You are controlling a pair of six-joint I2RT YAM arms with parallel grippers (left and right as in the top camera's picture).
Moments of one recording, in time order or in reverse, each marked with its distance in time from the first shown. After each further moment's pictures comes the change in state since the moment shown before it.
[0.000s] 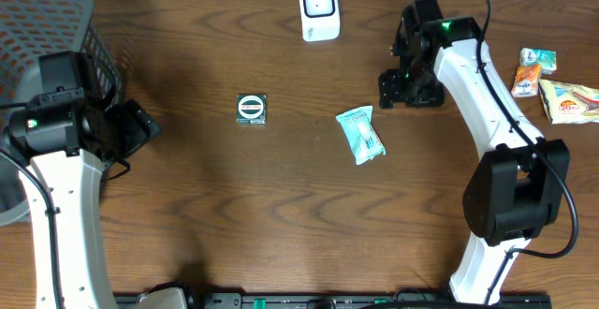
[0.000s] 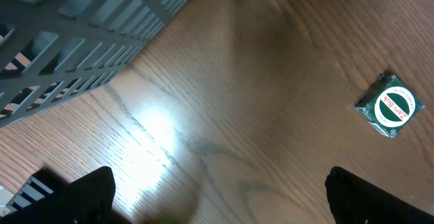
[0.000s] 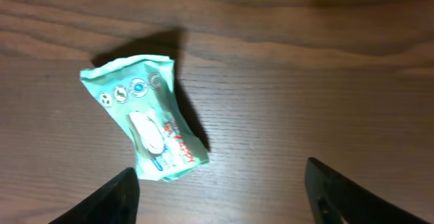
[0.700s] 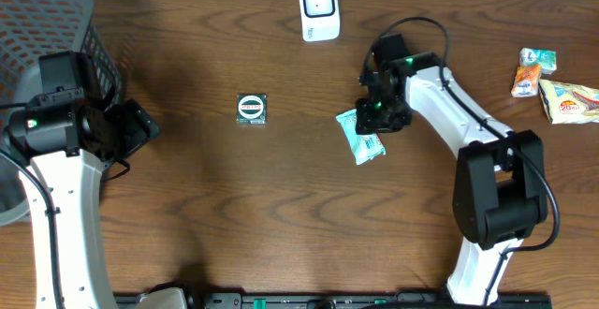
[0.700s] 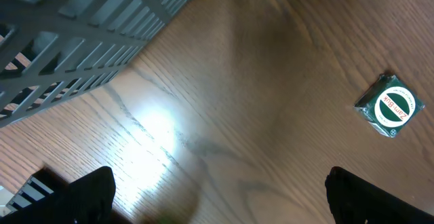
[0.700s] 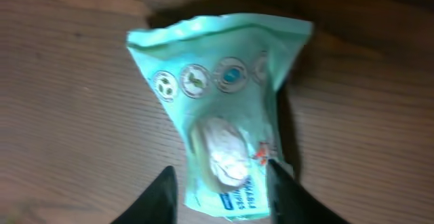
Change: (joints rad) left arm 0.000 0.000 0.000 0.000 0.000 0.000; right arm 0.101 0.000 -0.262 0.257 -0.151 -0.009
